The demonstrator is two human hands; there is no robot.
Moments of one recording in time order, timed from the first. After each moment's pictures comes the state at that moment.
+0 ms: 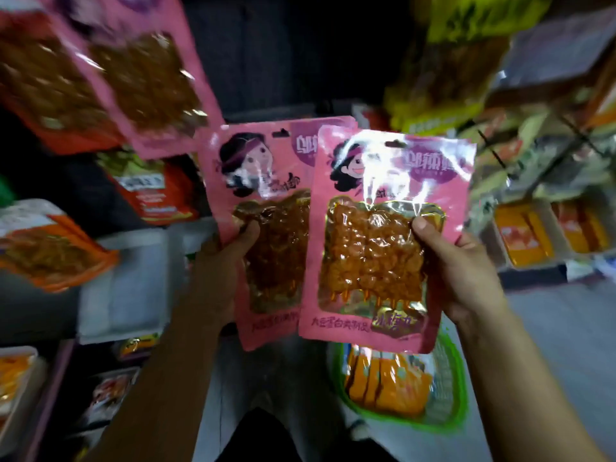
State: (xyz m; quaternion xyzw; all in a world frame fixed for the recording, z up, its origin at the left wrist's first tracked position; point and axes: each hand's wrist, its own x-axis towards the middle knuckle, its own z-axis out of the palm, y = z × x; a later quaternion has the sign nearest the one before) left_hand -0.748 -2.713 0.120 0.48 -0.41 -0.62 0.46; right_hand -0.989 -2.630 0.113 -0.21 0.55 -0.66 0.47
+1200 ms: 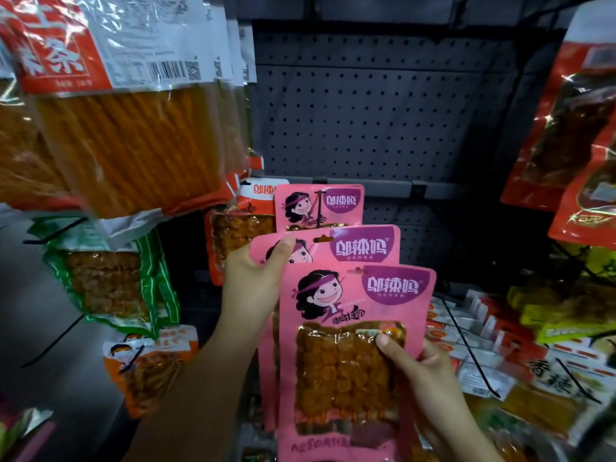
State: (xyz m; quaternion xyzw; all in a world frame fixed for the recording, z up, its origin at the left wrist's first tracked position) left_hand -0.598 -2.859 0.251 0.43 -0.50 -0.40 0.64; right_hand -0.797 -2.787 0.155 -0.39 0.51 -0.59 0.49
